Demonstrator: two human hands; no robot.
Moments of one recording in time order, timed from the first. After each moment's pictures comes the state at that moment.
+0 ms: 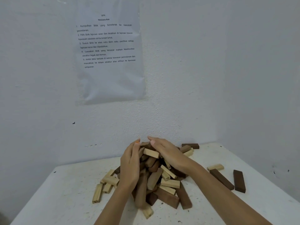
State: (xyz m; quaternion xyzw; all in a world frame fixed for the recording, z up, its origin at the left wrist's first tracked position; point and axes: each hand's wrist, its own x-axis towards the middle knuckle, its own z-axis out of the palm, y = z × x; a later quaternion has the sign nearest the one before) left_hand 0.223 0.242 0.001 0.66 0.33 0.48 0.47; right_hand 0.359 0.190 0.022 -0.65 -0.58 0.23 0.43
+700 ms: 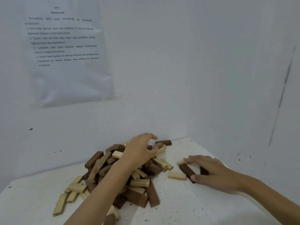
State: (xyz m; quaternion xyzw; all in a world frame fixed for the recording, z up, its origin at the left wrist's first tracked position) left_hand 0.306 0.223 0.040 0.94 0.20 0.23 0.13; right_hand 0.495 0.031 -0.022 -0.78 -0.57 0.16 0.18
